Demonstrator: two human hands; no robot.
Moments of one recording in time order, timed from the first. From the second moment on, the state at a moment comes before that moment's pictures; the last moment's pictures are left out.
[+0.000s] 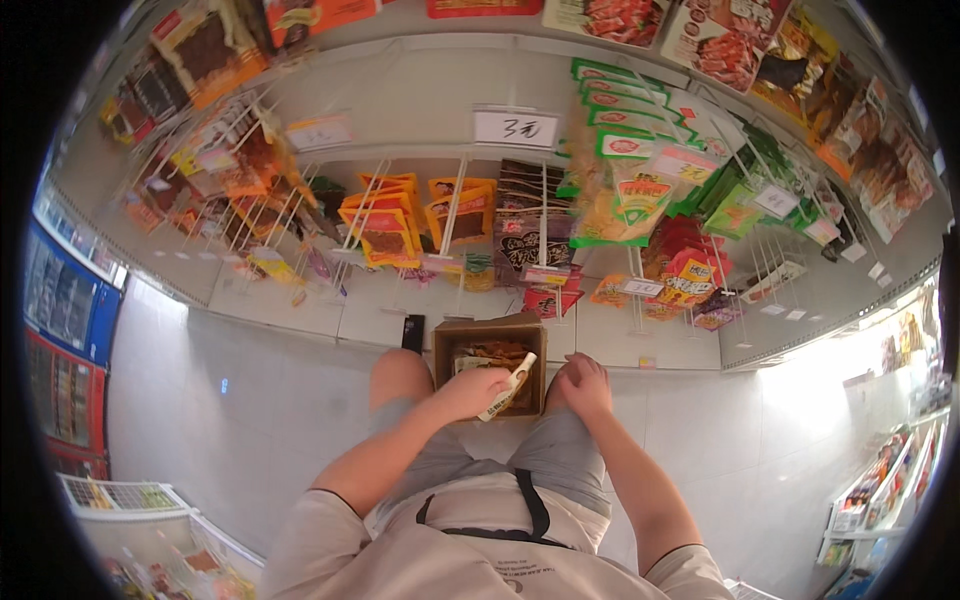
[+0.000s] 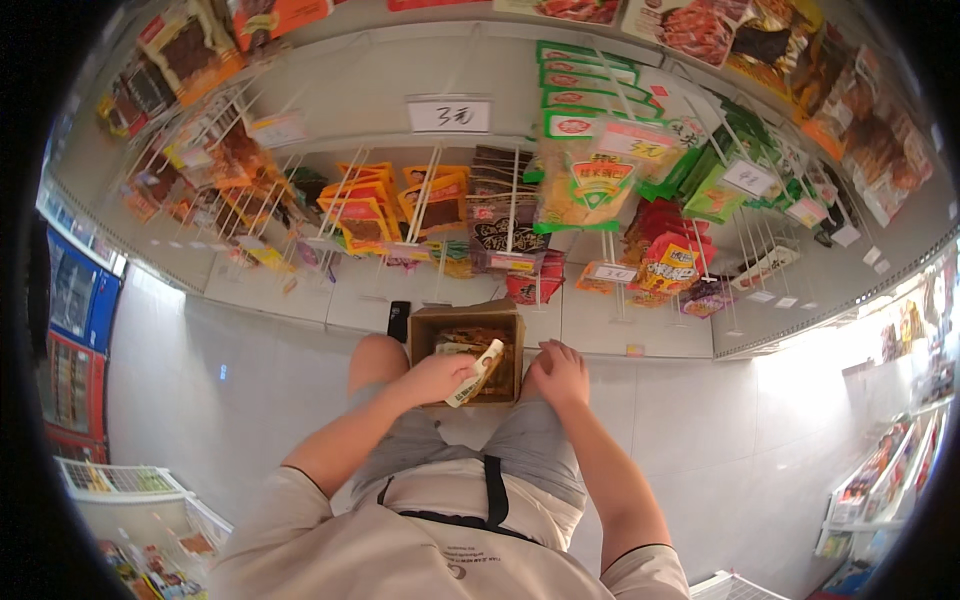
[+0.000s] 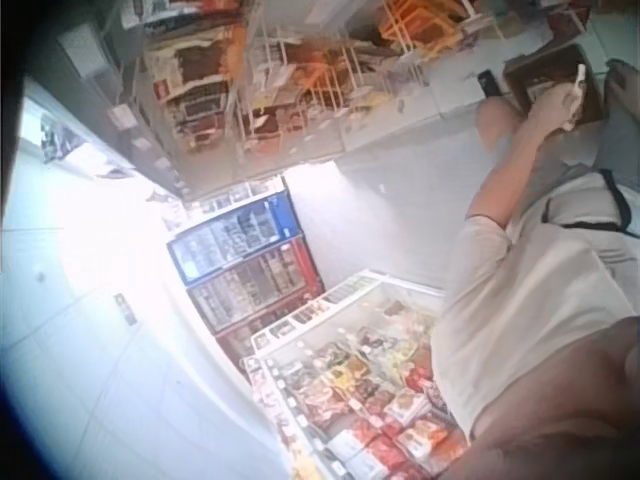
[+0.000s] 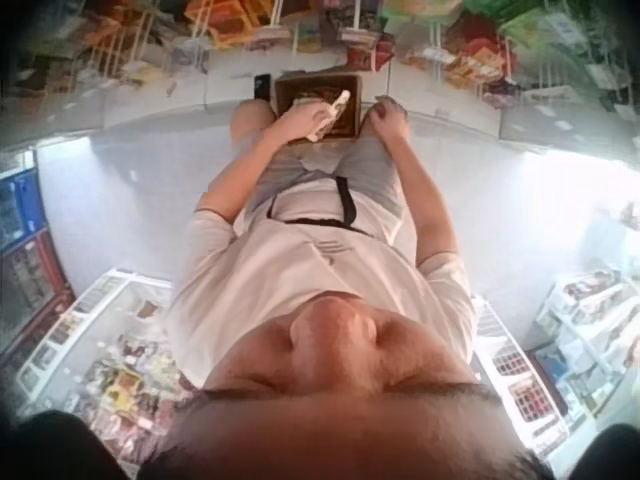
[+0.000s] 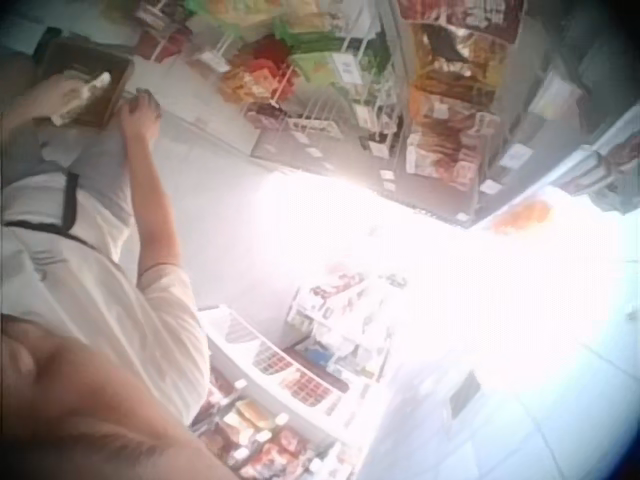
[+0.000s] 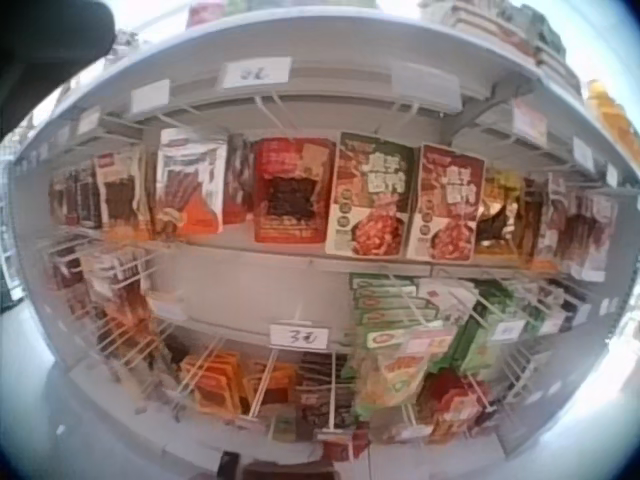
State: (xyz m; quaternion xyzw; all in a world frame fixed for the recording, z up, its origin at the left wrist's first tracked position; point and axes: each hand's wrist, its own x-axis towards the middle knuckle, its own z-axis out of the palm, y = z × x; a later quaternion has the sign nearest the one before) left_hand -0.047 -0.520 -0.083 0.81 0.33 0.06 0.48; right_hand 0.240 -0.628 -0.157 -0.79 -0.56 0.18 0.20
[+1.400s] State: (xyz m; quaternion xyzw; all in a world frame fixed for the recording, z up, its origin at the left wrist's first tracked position) left_hand -0.210 -0.460 -0.013 0.24 0.47 0.61 0.59; right_hand 0.247 -0.678 -0.179 -0.78 -0.57 0.15 0.21
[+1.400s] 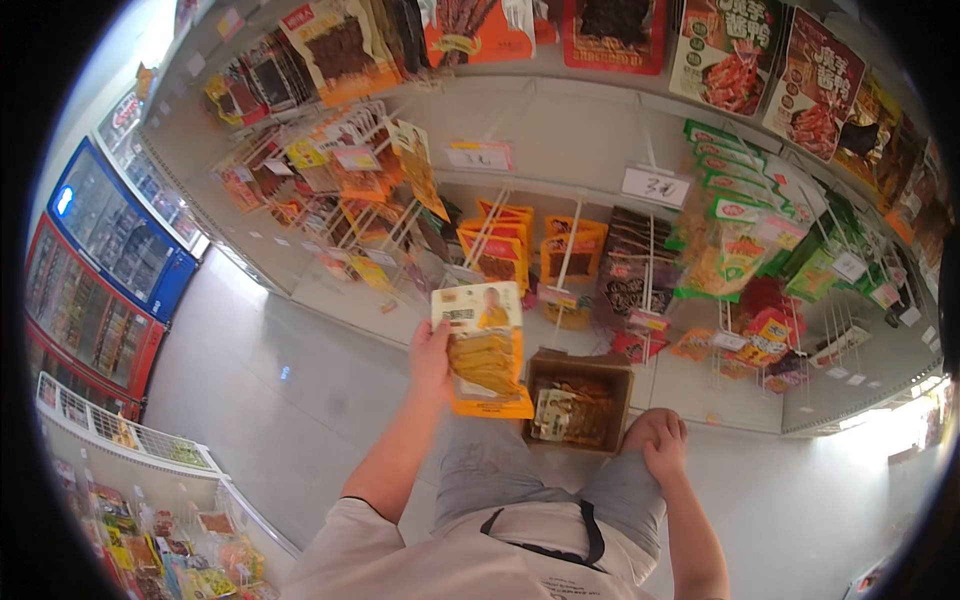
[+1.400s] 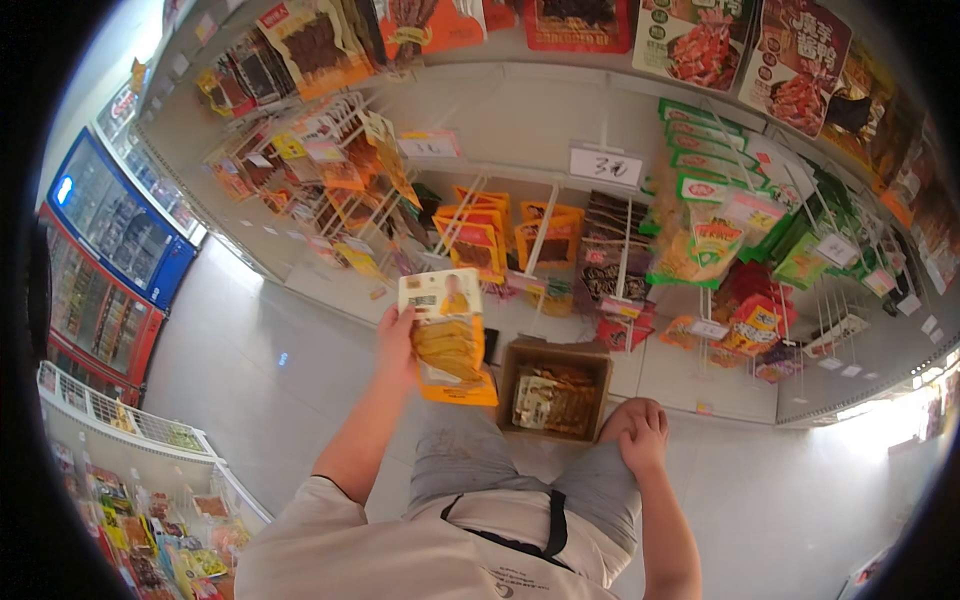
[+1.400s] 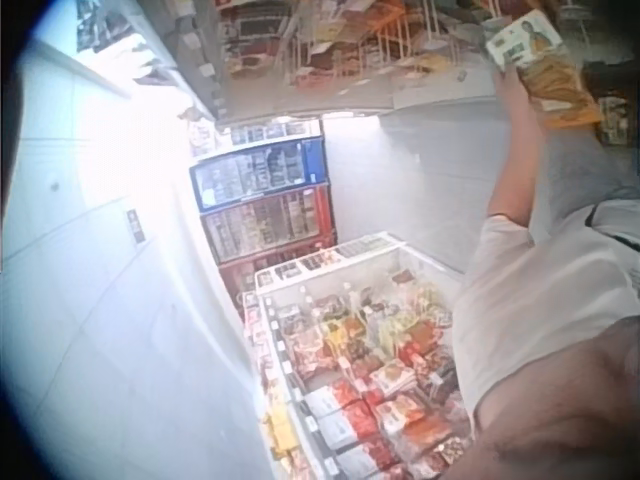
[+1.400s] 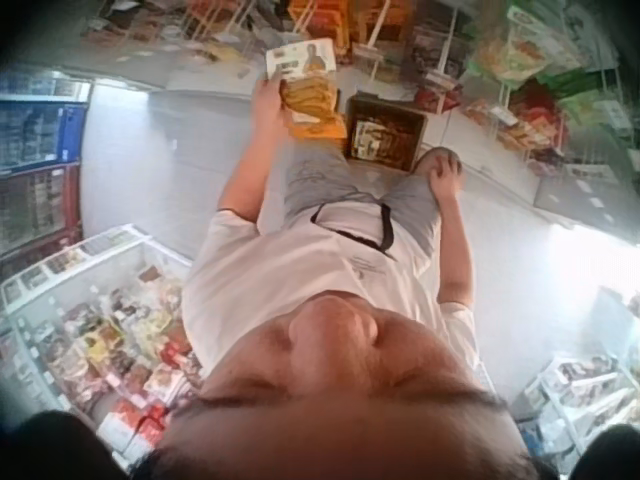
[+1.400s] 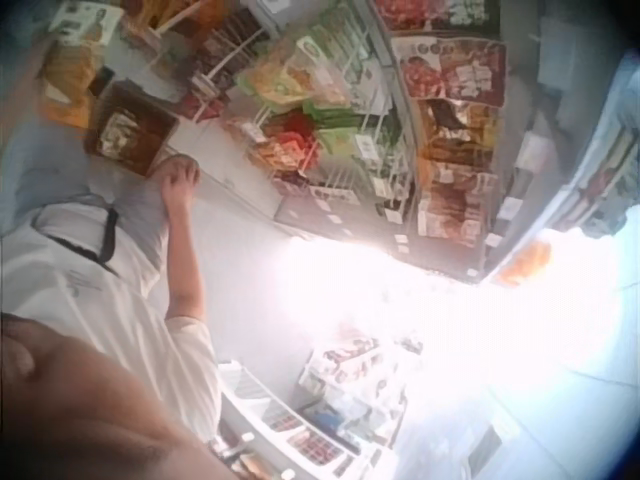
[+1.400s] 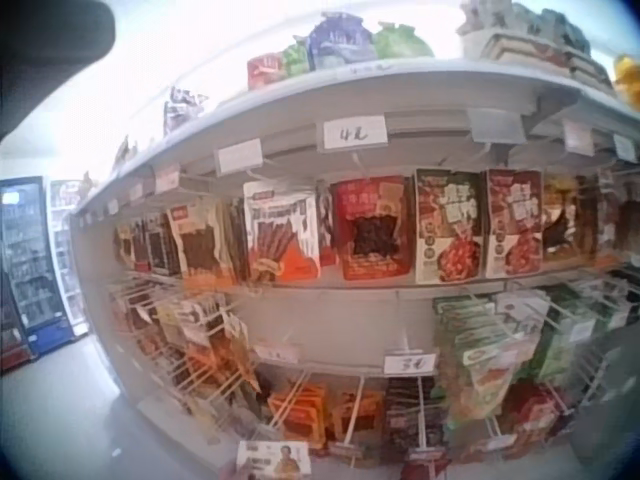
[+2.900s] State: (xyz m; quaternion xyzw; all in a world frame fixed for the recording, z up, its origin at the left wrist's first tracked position) left_hand -0.354 -0.268 0.134 0.38 0.43 0.71 0.41; right_hand 0.243 -0.670 -0.162 -0.81 -0.53 0.16 0.21
